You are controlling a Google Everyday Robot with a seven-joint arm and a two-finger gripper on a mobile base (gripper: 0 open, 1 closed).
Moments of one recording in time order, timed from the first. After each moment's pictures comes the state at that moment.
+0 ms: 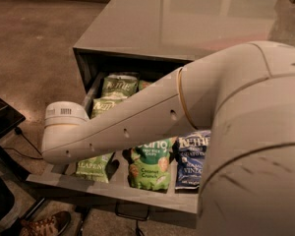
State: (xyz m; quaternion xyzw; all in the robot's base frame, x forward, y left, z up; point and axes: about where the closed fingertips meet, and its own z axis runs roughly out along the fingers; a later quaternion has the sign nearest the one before) arm 0.524 0.166 0.639 -0.20 0.95 -0.05 0.23
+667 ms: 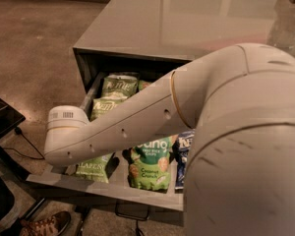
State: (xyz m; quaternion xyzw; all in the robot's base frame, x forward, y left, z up) arm 0.521 0.169 0.618 -0.21 0.95 -0.05 0.21
